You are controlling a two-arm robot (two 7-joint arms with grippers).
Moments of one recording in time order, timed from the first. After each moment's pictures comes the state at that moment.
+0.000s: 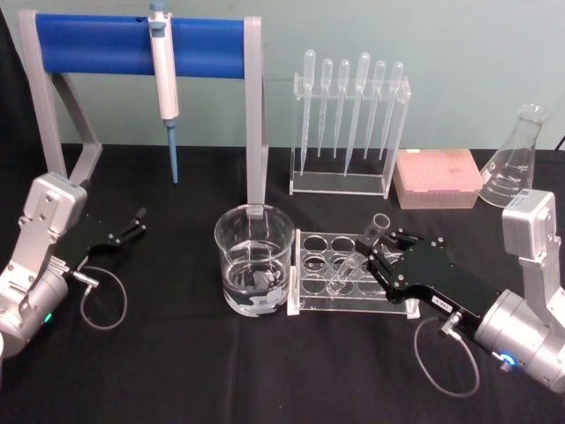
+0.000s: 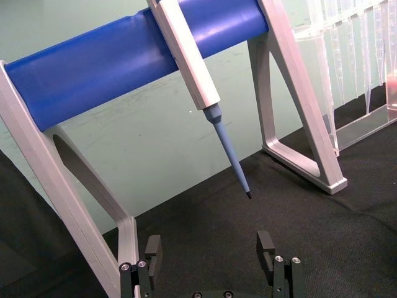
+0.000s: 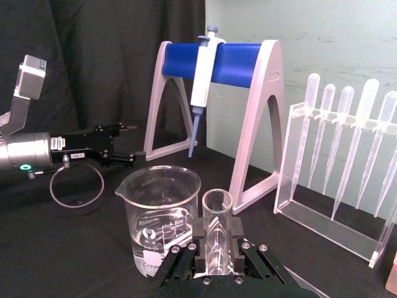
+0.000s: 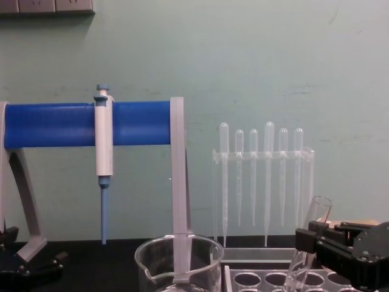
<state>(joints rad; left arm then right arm) -0.20 0.60 0.45 -1.41 -0.25 -0.12 0.03 0.06 0.57 -0.36 -1.68 0.46 -0.09 0.43</state>
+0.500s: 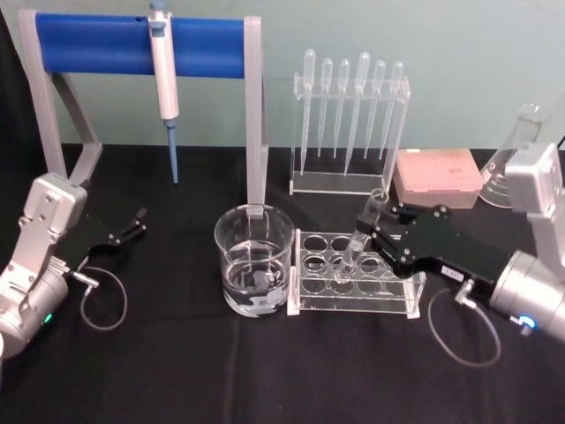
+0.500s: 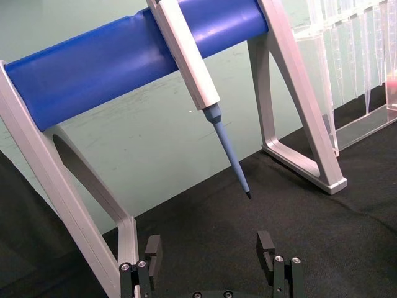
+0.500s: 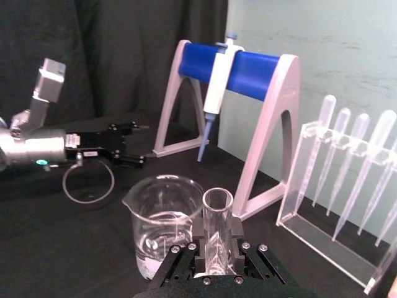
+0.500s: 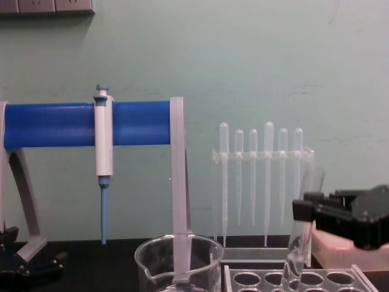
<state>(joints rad) -0.20 0.60 0.45 -1.41 -0.25 -0.12 0.03 0.13 0.62 -0.35 -1.73 0.47 0.04 0.50</state>
